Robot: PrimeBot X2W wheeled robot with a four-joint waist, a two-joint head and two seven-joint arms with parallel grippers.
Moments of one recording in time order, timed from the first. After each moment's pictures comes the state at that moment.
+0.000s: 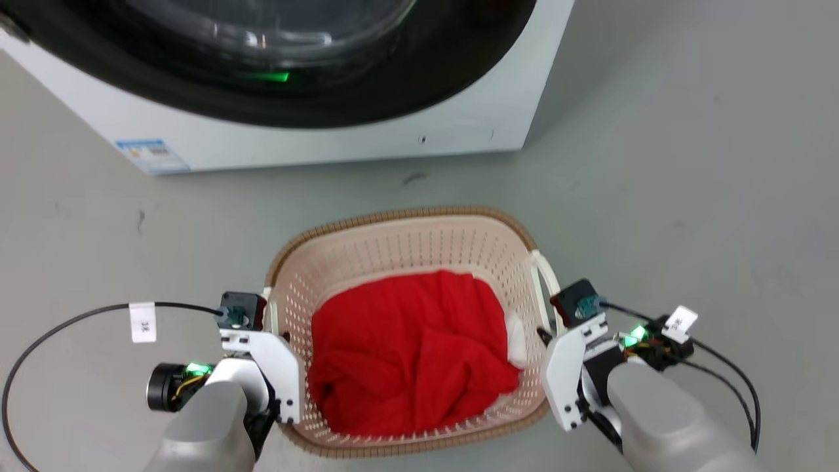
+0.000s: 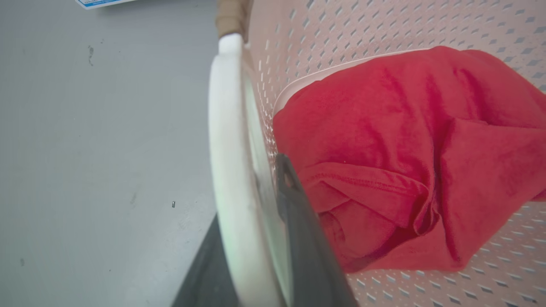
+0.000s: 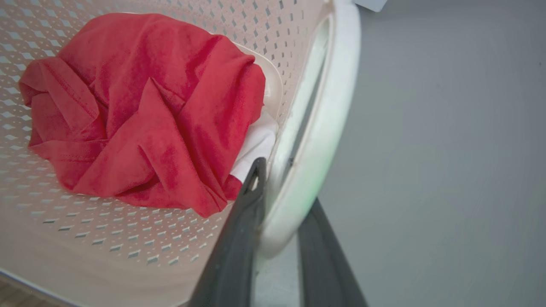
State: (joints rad) left arm -0.68 0.15 -0.35 1.28 -0.35 -0.13 -0.11; right arm -0.71 -0.05 0.77 1.21 0.41 0.13 -0.07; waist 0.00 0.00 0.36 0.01
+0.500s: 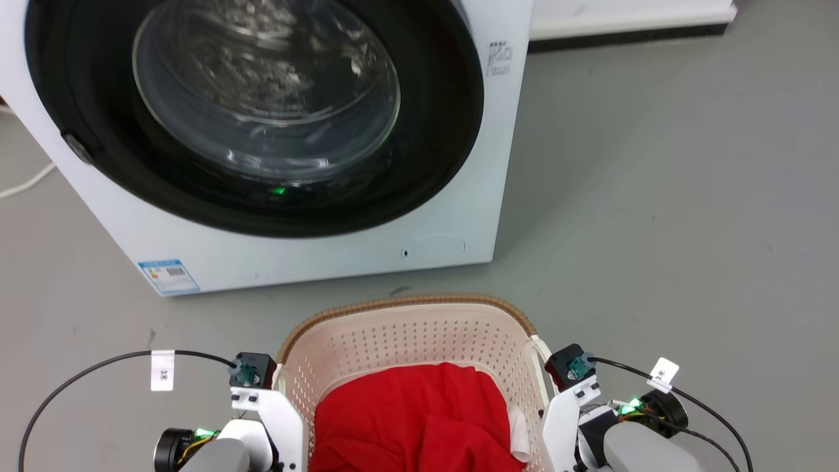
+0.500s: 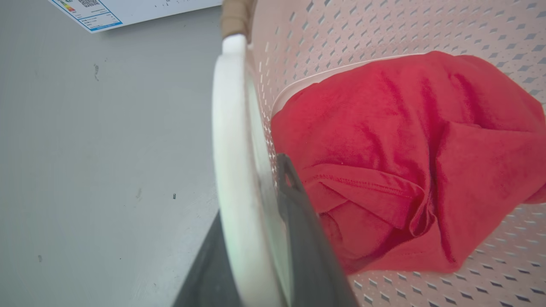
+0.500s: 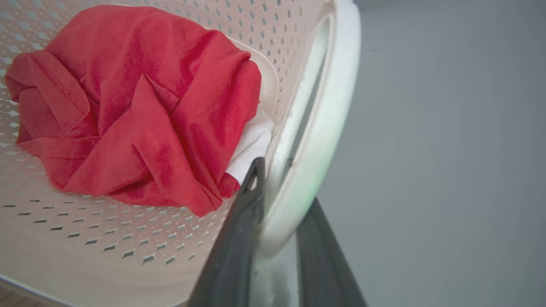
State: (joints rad) left arm -0.54 0.17 -0.52 1.23 -0.52 -0.13 0.03; right arm -0.59 -0.05 0.90 1.23 0.56 0.13 0.05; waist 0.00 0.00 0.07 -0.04
